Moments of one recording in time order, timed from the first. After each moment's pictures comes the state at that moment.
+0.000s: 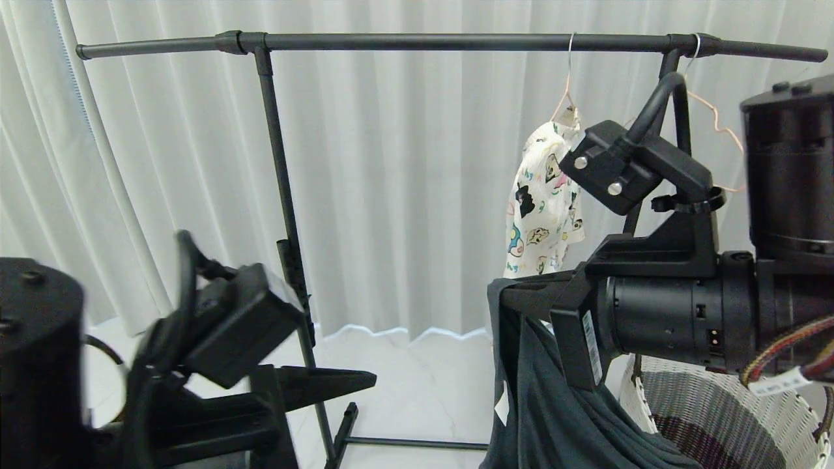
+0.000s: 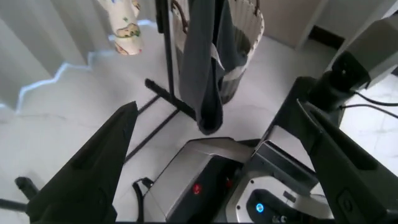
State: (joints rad) left arm -0.92 1.25 -0.68 -0.13 -0.16 -0.12; right arm 1.07 1.49 -1.18 0.06 -0.10 0.11
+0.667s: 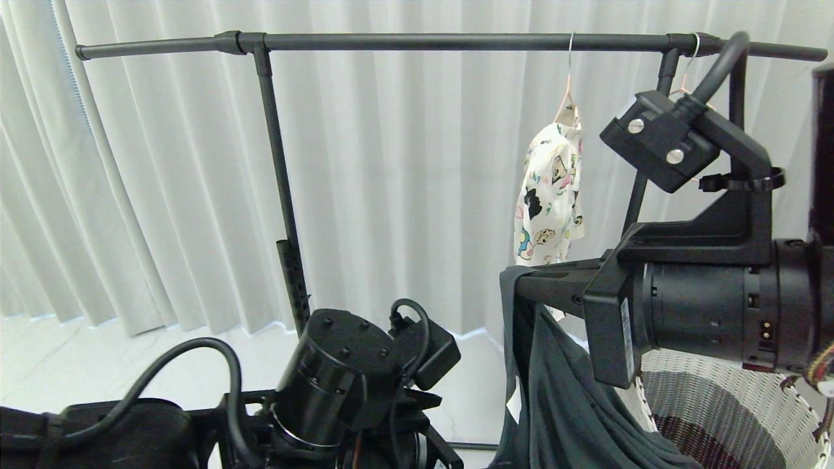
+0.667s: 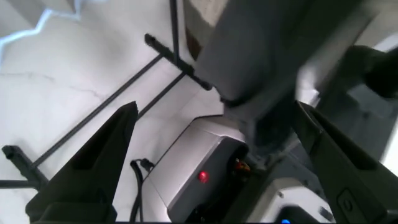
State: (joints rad) left arm -0.90 1.68 -0.69 -0.36 -0.14 -0.12; right arm 1.07 1.45 -1.17 0.06 -0.09 0.13
